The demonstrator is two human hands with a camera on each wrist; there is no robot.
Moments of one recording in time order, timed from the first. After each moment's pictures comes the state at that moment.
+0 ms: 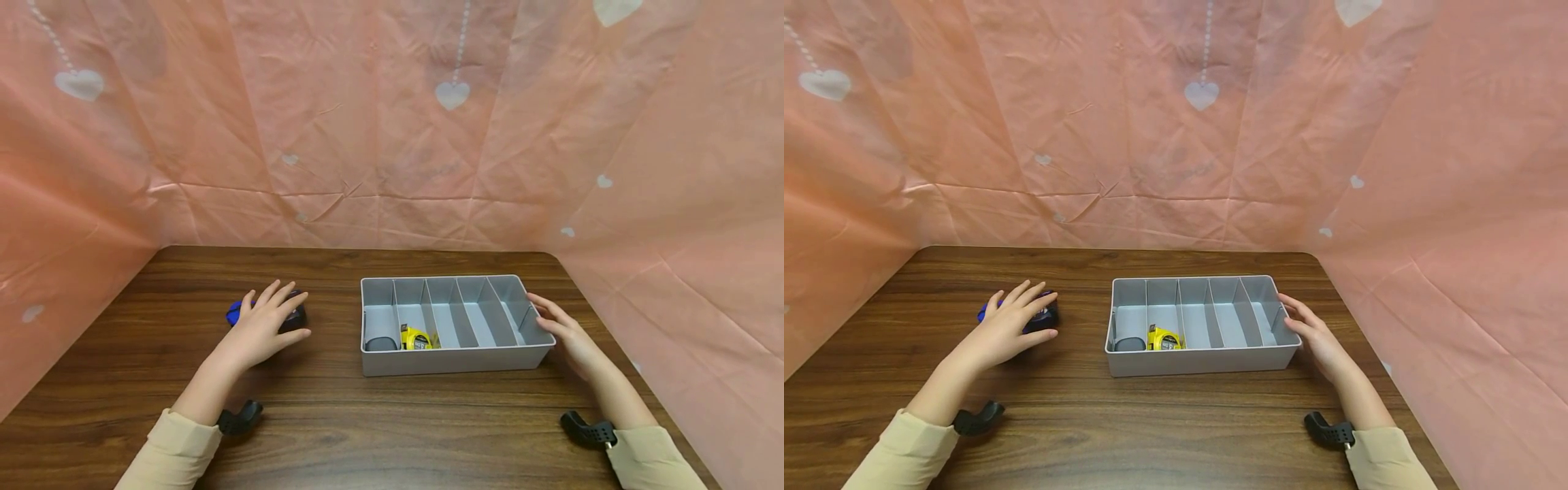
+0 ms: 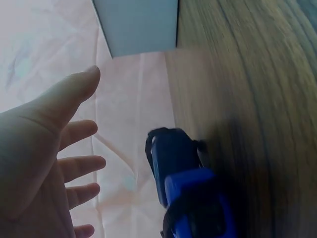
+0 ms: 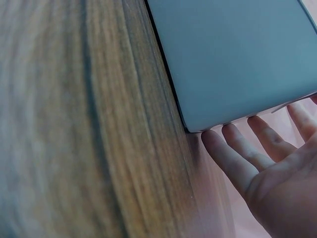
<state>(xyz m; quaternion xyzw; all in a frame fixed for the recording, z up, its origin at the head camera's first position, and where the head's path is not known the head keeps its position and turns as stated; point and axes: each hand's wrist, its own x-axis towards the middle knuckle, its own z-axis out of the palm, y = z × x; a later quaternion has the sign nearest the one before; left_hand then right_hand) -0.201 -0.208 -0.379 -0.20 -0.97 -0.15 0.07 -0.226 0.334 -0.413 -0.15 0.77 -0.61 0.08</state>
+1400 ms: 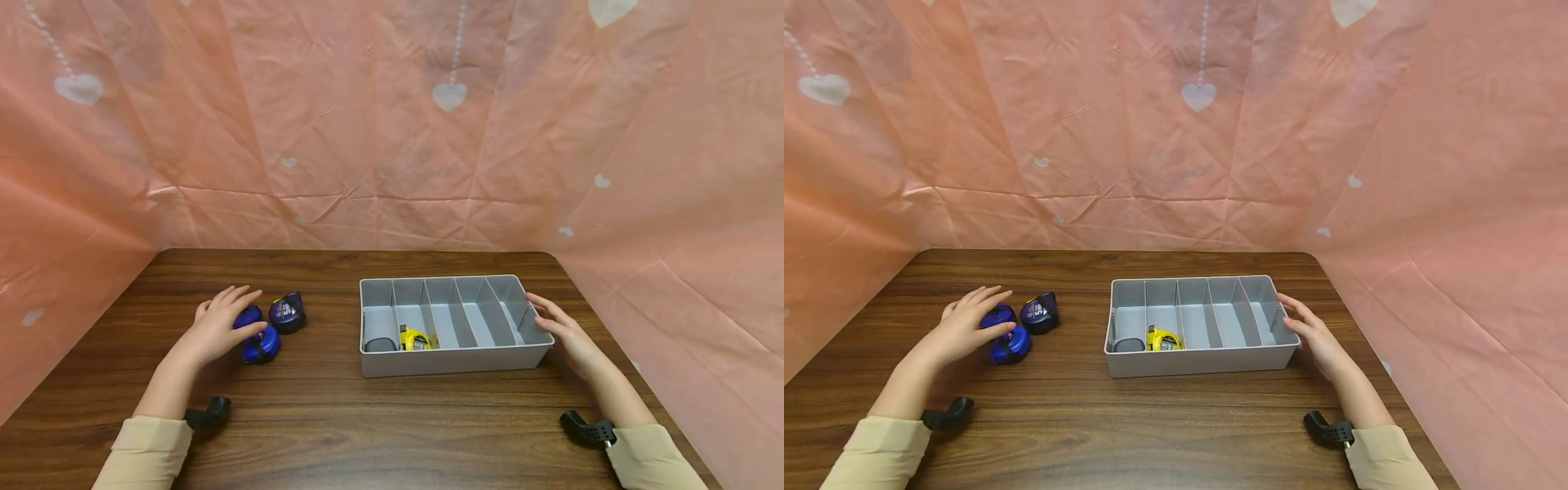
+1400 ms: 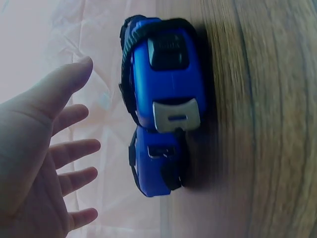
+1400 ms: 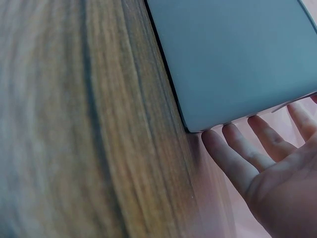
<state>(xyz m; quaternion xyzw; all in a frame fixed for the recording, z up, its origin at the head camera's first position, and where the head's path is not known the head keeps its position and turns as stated) -0.210 -0.285 -0.392 -0.15 -0.97 -0.18 0.06 -0.228 0.329 -0.412 -0.15 0.78 -0.60 0.08</state>
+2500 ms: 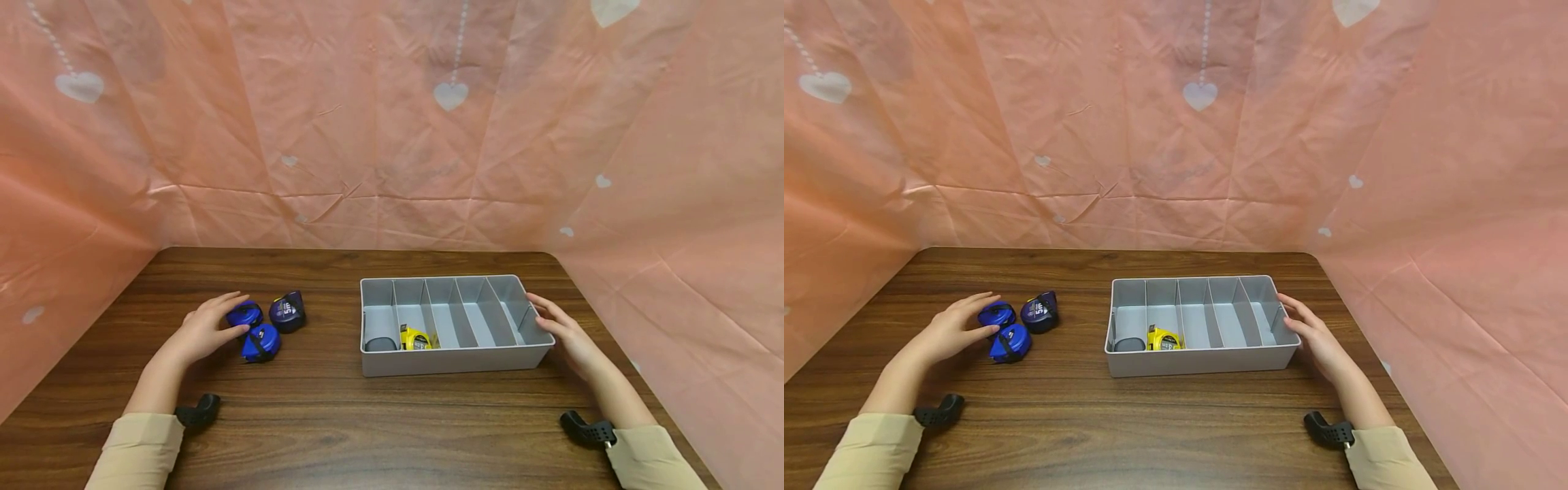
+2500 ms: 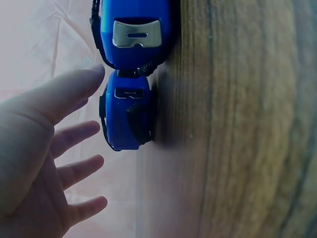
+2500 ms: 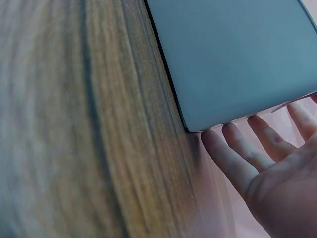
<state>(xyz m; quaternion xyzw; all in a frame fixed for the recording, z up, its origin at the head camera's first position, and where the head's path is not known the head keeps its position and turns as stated) -0.212 -0.313 -0.406 -0.15 -0.96 -0.21 0.06 -0.228 0.330 -0.413 -0.15 0.77 -0.61 0.09</state>
